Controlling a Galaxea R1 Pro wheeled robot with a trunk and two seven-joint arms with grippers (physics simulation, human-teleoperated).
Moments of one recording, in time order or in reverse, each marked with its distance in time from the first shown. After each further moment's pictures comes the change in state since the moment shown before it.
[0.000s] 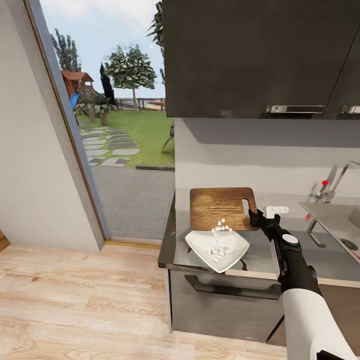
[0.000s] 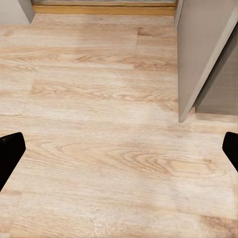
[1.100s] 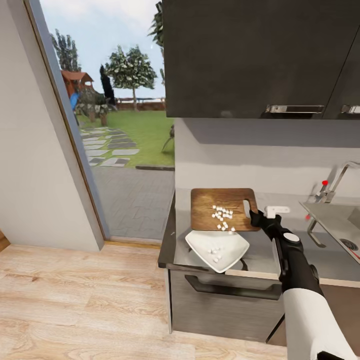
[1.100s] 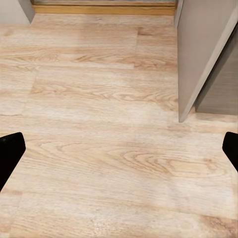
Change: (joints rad) left arm 0.000 0.000 0.000 0.000 0.000 0.000 0.000; right arm 0.000 -0.001 0.000 -0.025 -0.002 0.062 0.000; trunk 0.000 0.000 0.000
